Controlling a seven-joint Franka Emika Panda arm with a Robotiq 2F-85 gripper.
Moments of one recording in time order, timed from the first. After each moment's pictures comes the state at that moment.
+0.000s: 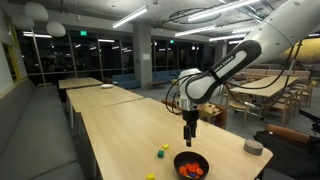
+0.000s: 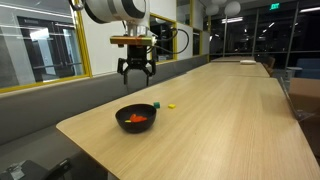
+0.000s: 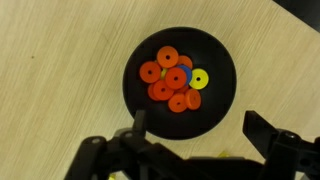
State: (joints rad) arm 0.05 0.03 0.06 -2.29 0.05 2.22 -0.24
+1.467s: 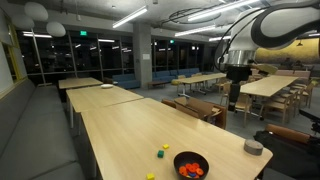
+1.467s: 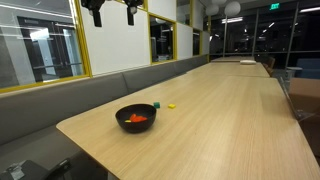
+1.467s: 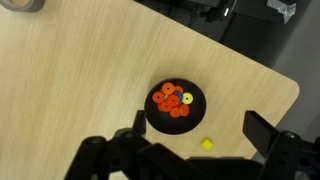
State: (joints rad) arm 0.05 -0.73 -0.04 -2.51 0.01 1.83 -0.24
